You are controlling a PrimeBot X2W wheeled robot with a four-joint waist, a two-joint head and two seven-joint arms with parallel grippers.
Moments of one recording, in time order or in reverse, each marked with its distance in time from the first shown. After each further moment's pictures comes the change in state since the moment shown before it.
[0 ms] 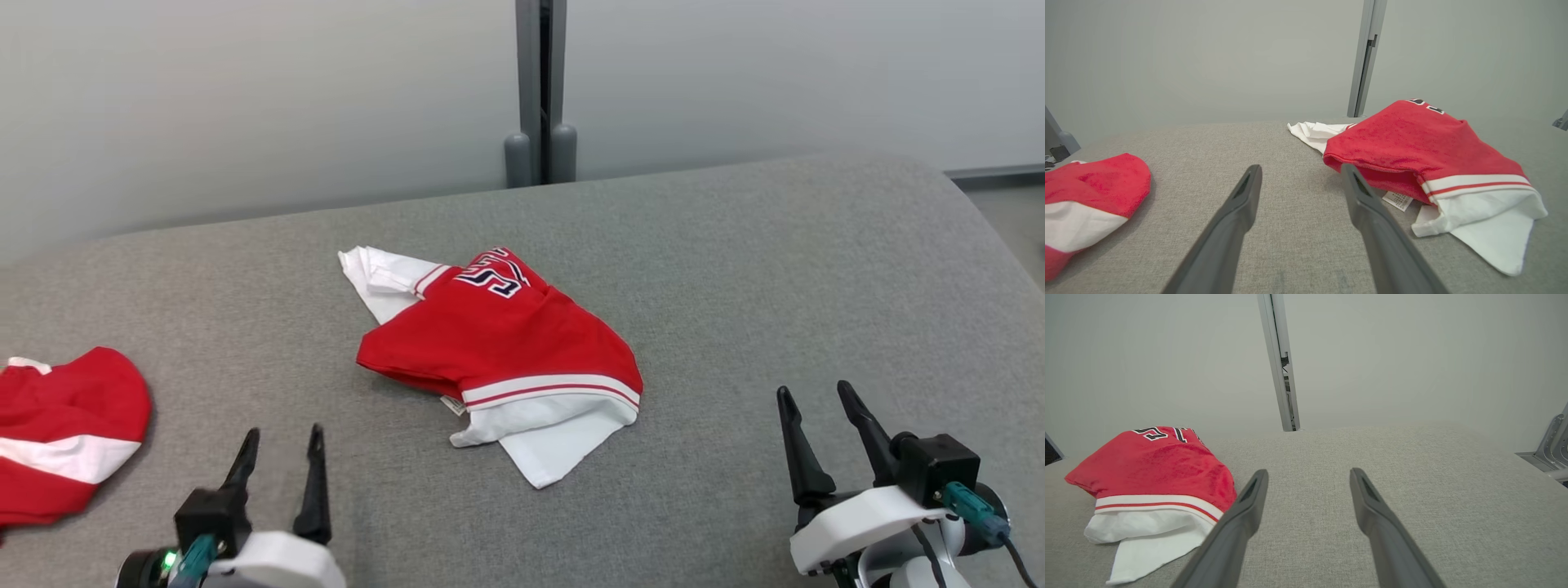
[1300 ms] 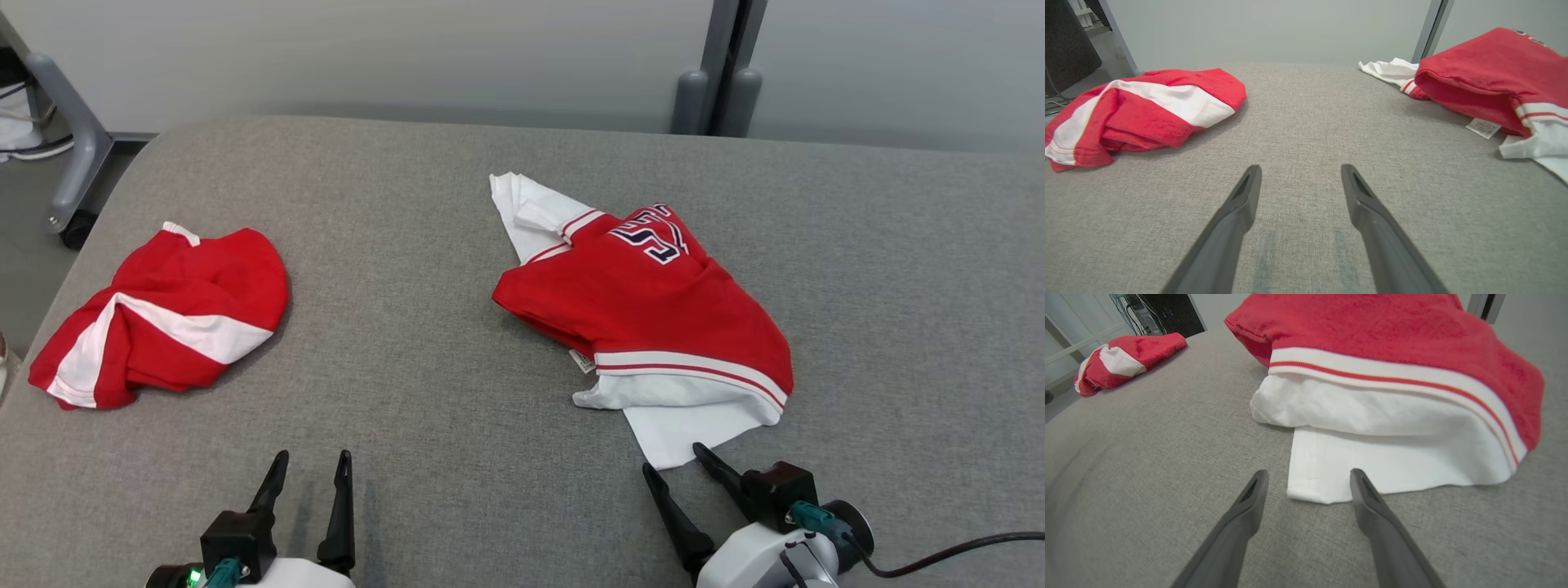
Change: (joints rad) left arm 0.089 -0.040 0.040 -0.035 0.076 -0.067 0.000; right arm -0.088 0.005 0.370 0.220 0.083 0.000 0.000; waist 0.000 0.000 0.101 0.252
